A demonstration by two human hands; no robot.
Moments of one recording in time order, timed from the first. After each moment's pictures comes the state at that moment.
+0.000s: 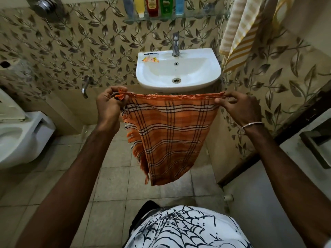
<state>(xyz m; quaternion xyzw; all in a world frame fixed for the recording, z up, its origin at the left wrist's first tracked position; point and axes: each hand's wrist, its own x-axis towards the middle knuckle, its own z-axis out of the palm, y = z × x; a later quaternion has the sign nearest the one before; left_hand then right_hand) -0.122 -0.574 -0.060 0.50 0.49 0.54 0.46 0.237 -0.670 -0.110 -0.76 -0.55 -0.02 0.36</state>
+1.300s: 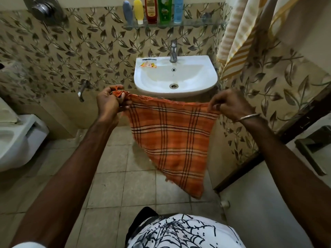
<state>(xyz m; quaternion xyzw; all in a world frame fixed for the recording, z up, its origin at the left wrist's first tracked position) -0.121 -0.529 -0.063 0.45 0.55 0.50 0.50 0.210 -0.655 -0.047 -0.69 -0.65 0.13 0.28</state>
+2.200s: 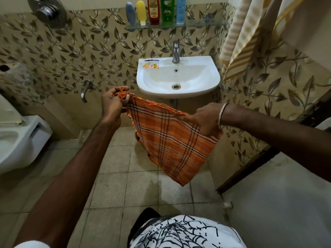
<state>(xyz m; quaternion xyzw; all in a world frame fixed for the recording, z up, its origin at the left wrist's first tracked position) -0.123 -0.527 -0.064 0.50 0.54 0.48 0.48 0.151 -0.625 -0.043 -0.54 -0.80 0.12 -0.25</state>
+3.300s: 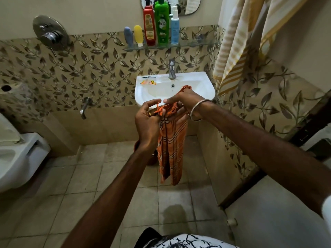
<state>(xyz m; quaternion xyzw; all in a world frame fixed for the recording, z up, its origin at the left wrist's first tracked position) -0.025 -0.592 -0.053 0.52 0.42 0.58 0.47 0.129 -0.573 -0.003 -0.62 -0.44 0.54 0.36</state>
